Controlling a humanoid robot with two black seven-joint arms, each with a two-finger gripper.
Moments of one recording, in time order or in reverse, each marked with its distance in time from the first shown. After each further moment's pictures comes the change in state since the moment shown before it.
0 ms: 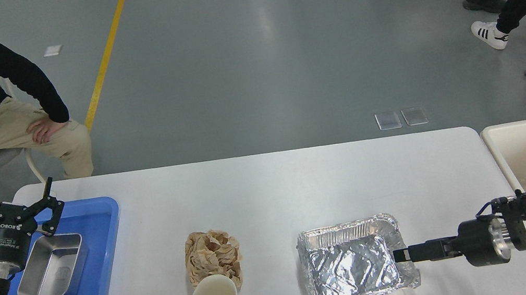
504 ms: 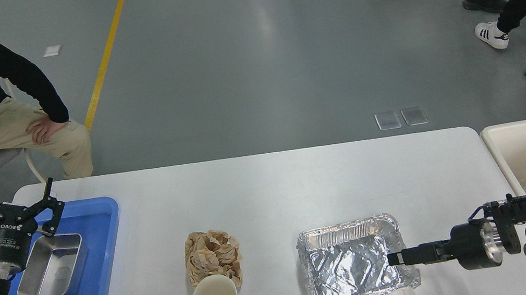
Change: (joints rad) left arm 0.002 -0.003 0.001 0.000 0.000 0.000 0.000; right arm -0.007 0.065 -0.015 -0.046 0.001 -0.013 0.013
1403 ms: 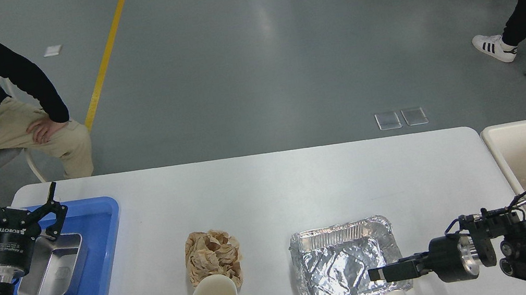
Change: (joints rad) left arm 0.009 -0.011 -0.001 0.007 0.001 -0.003 -0.002; right arm 0.011 0.085 -0.089 -0.039 -0.010 -0.095 0.005
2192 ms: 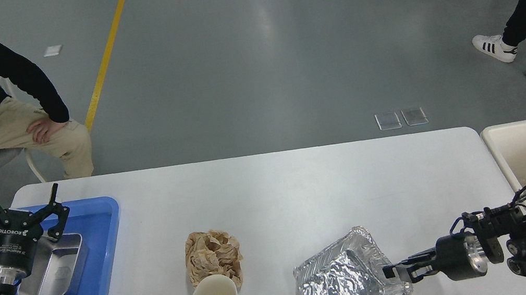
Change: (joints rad) left arm 0.005 -0.006 0.000 0.000 0.000 -0.003 0.000; right arm 0.054 0.001 -0.127 -0.044 -0.030 -0.086 0.037
